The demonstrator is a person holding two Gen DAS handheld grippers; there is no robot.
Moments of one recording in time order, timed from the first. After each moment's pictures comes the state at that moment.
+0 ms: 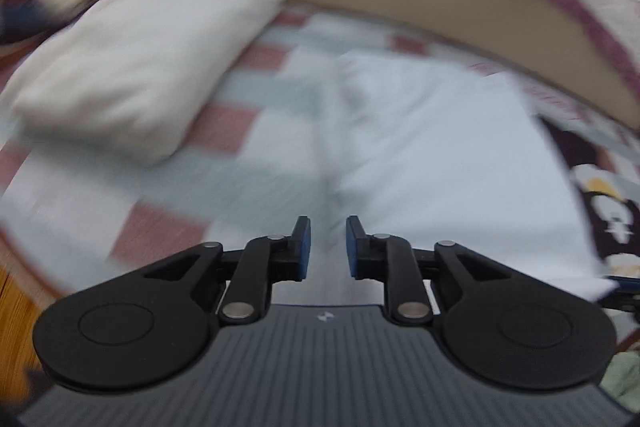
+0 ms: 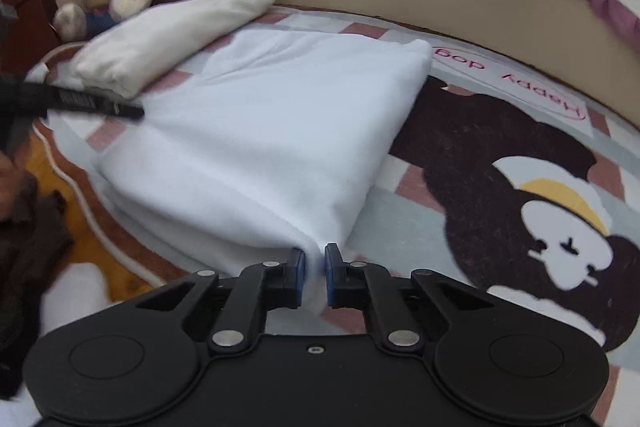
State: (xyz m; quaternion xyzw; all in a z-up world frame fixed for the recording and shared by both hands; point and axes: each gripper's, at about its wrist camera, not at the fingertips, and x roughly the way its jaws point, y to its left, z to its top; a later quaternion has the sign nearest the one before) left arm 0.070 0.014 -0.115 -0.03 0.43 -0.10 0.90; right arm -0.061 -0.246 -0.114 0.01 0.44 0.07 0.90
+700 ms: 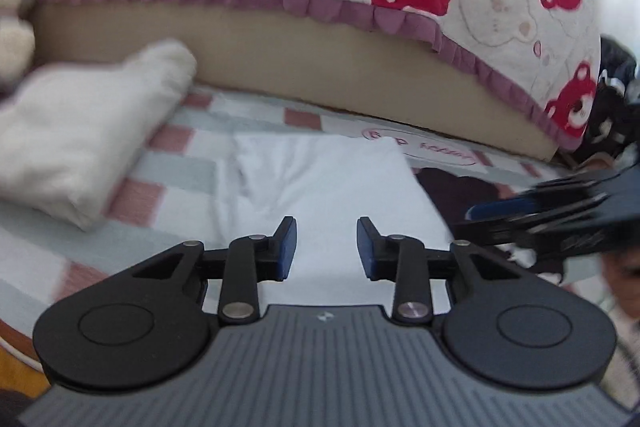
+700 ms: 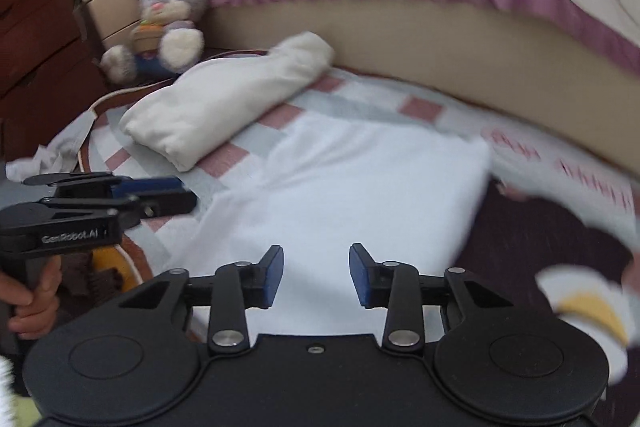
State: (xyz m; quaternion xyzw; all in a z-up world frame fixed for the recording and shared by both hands) left arm 0.035 -0.018 -0.070 -0.08 0.32 -0.24 0.91; right arm -0.003 -0.222 -0.059 0.01 0.38 0.16 0.91
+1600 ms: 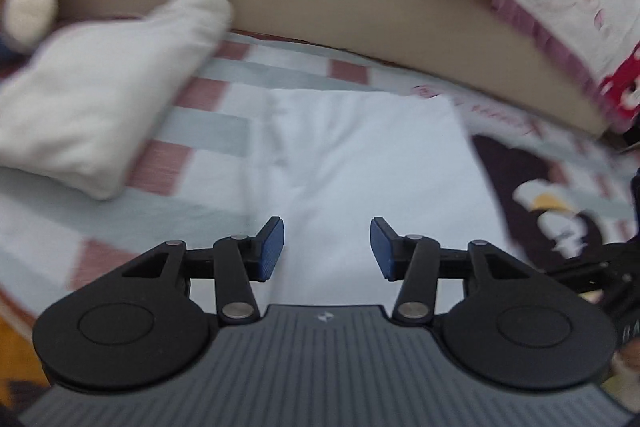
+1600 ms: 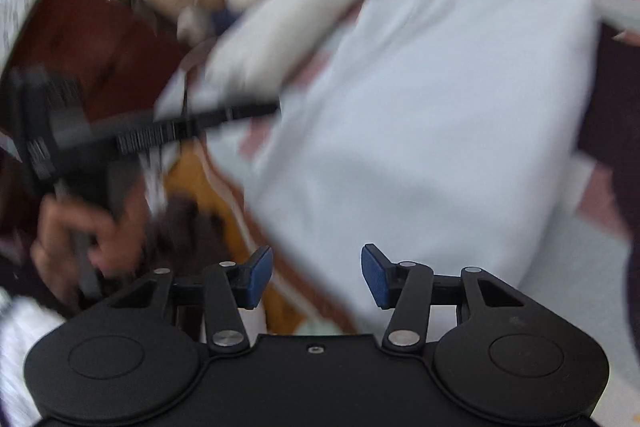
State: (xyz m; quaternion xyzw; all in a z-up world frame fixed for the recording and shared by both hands) left arm 0.078 -0.032 -0.079 -0.06 0.40 -0.18 0.90; right arm 0.012 -0.267 -0.122 0.22 0.48 0.31 0.79
